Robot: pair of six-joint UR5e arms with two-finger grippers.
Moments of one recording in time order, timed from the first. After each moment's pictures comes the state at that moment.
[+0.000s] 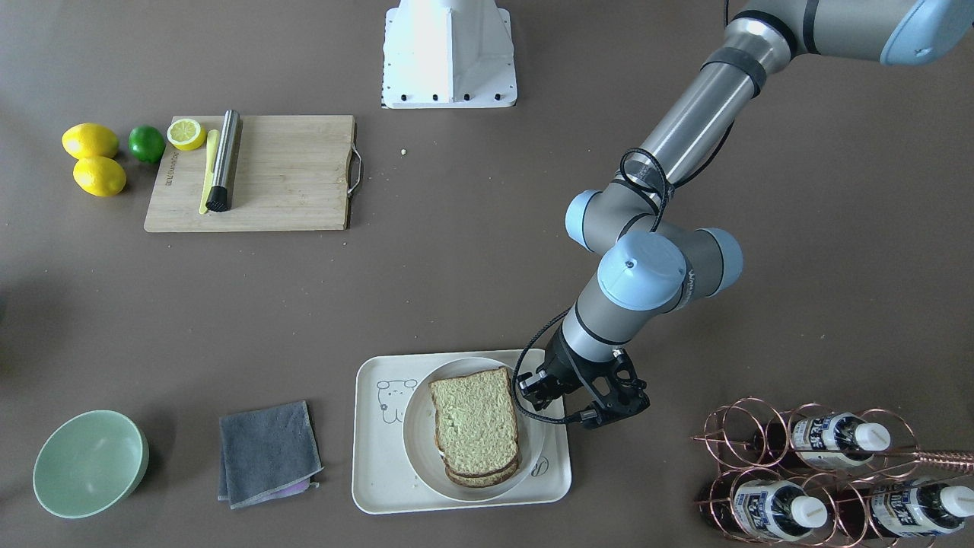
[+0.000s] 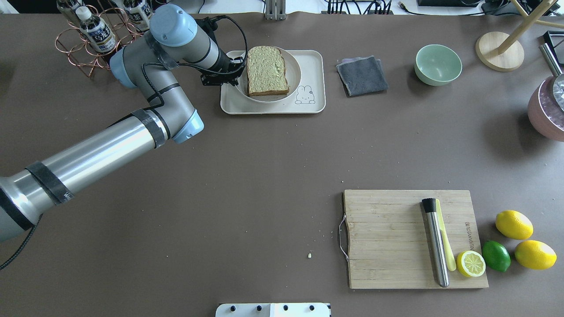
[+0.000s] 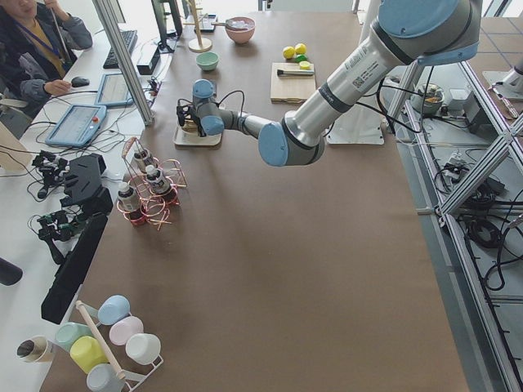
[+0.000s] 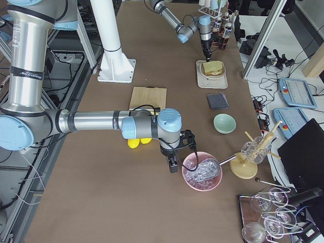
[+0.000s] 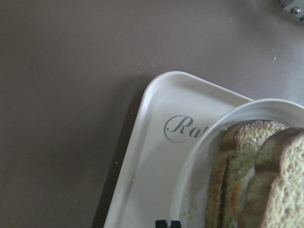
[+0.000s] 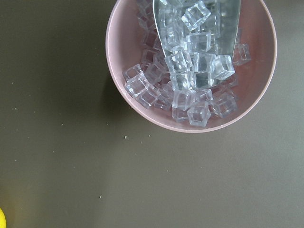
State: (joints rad) left arm -0.80 -2.52 -0.87 -2.35 -2.00 -1.44; right arm 1.54 -1.75 1.81 -1.54 2.28 -0.22
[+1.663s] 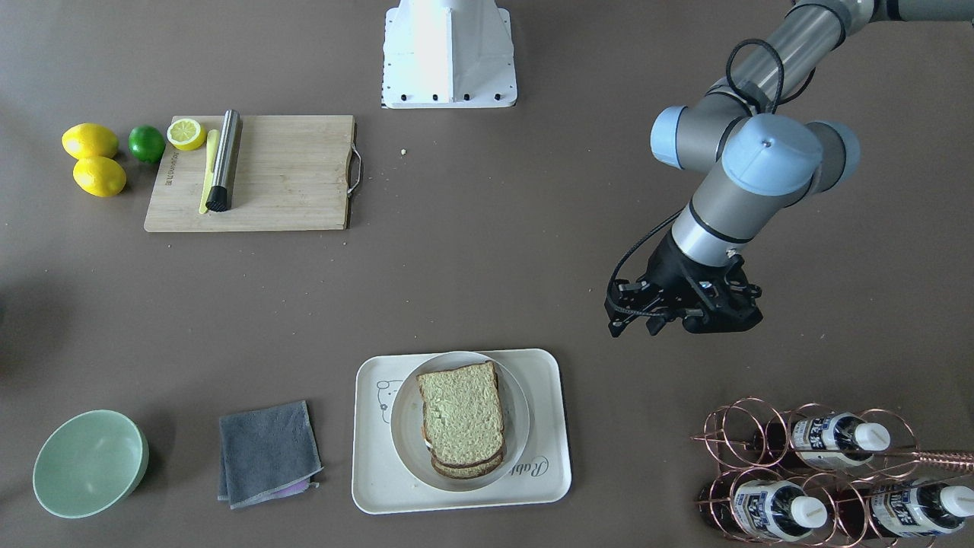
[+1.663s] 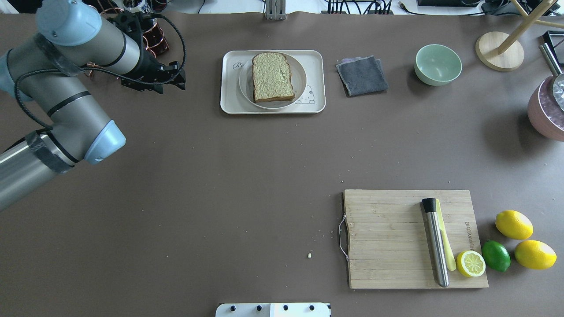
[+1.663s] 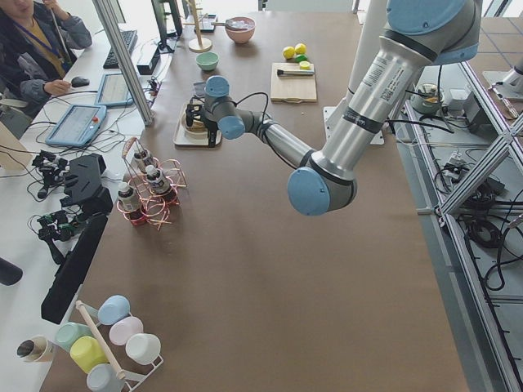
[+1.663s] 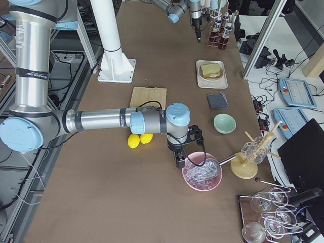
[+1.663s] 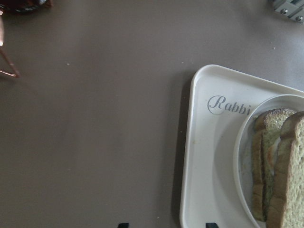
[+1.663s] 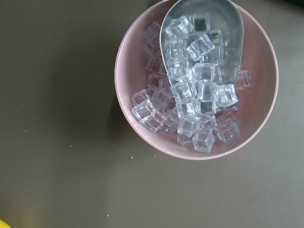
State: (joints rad) left arm -0.91 -2.07 -1.62 -1.90 -2.06 -1.03; right arm 1.53 -1.68 1.79 -1.59 2.28 -0.21
